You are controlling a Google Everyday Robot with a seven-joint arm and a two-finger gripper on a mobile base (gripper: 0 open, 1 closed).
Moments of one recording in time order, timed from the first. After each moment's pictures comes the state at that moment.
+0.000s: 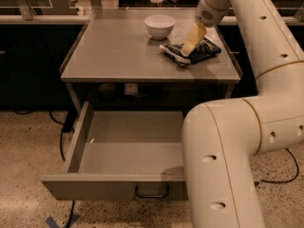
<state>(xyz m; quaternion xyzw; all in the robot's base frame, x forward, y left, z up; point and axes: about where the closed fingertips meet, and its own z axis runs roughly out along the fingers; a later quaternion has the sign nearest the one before) 0.783 -0.167 0.898 -0.48 0.85 -0.01 0.22</state>
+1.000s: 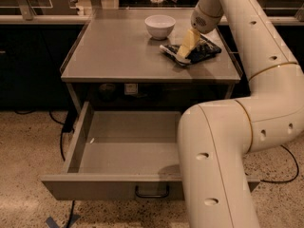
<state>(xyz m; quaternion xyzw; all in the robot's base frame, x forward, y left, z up) 0.785 -0.158 0.871 -0.45 0.87 0.01 0.19</state>
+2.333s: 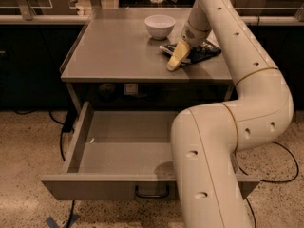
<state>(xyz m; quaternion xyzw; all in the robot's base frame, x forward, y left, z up) 0.796 -0.141 0.816 -0.41 0.89 0.04 0.16</state>
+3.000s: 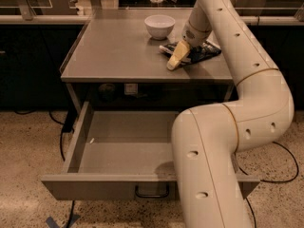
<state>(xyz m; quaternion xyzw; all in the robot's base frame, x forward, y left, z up) 0.801 -0.143 0.814 -0.40 0.90 0.04 0.17</state>
